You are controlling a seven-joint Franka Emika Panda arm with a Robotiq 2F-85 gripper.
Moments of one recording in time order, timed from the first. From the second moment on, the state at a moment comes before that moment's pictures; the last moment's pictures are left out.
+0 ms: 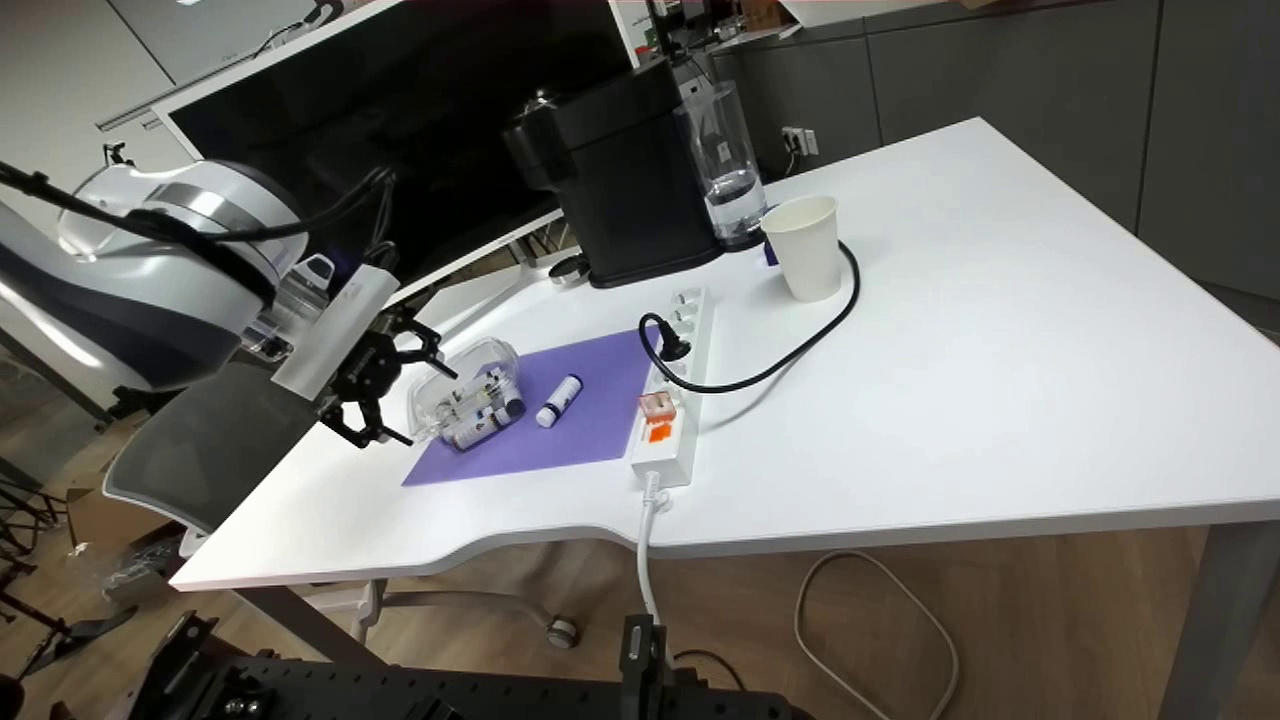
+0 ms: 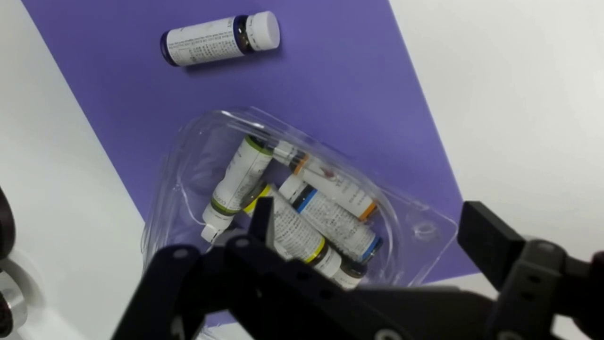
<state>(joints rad) 0.20 0.23 -0.14 -2.61 -1.34 3.04 0.25</state>
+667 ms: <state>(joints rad) 0.22 0.31 -0.14 -2.55 -1.44 3.04 0.39</state>
